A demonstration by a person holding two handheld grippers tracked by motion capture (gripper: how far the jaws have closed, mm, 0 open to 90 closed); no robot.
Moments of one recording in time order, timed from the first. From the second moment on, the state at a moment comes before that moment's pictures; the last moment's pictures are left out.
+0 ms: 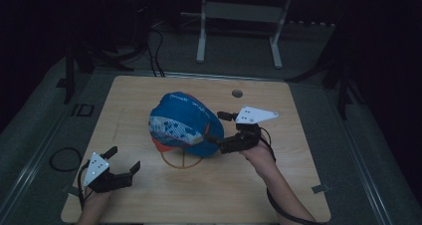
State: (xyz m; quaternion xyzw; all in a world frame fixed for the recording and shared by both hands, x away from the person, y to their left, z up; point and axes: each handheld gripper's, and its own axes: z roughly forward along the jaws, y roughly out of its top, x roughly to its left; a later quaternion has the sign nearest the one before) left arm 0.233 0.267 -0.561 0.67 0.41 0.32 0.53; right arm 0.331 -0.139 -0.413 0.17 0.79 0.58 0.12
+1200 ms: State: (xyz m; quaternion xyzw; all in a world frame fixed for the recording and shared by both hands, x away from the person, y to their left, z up) left arm 0.234 0.262 -0.564 0.68 0.40 0.31 0.52; right arm 0.322 -0.208 -0.506 0.21 0.83 0.51 0.10
